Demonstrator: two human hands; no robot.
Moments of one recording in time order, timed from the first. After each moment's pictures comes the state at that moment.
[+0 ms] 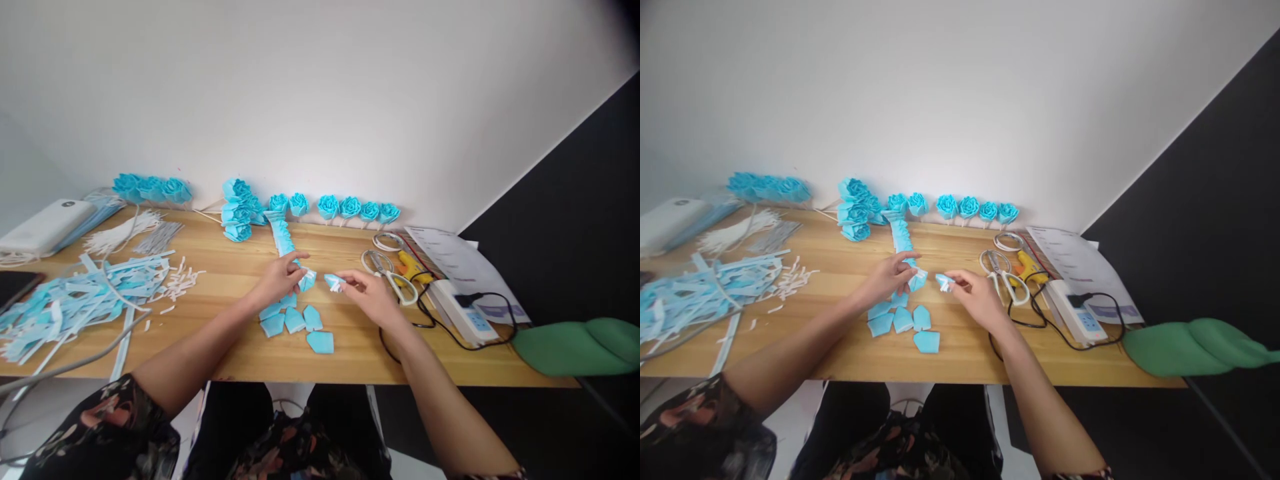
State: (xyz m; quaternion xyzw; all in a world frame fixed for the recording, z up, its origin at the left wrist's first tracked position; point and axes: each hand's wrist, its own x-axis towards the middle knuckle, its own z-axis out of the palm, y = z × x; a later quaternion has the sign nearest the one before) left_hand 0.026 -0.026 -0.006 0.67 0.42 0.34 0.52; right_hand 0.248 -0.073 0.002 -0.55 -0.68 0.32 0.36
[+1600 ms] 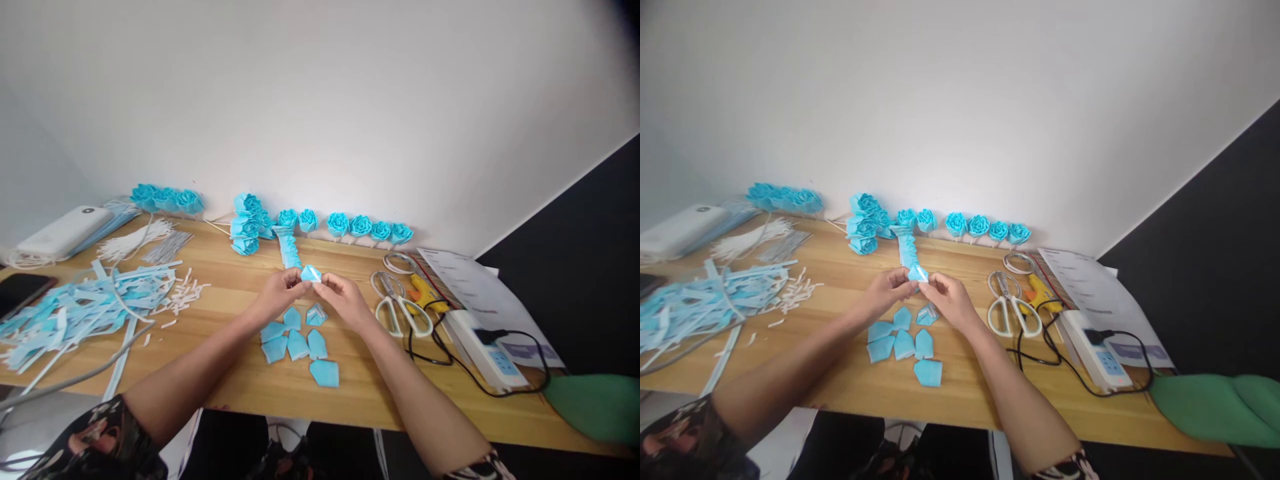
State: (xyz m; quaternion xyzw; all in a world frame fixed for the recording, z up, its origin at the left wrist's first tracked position) left_hand 0.022 -0.019 0.001 0.62 0.39 0.42 0.53; right_hand 0.196 -0.029 0.007 -0.45 -0.69 0.42 0.39
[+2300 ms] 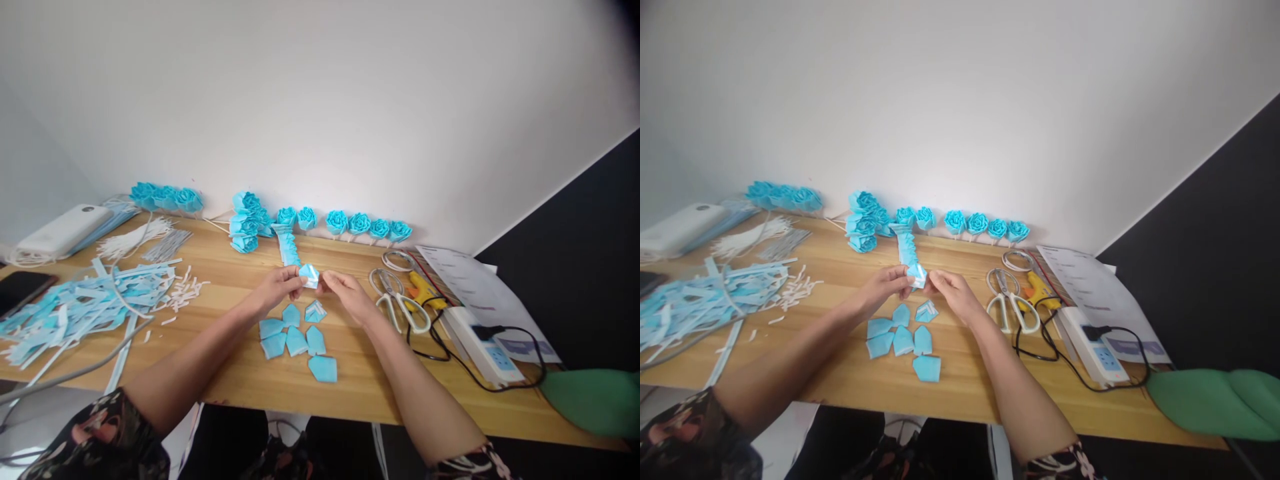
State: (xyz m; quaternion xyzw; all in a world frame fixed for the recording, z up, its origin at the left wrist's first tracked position) left_hand 0.015 -0.014 0.002 0.59 0.36 0.38 0.61; right_hand 0.207 -0.022 0.004 -0.40 -0.64 0.52 0.40
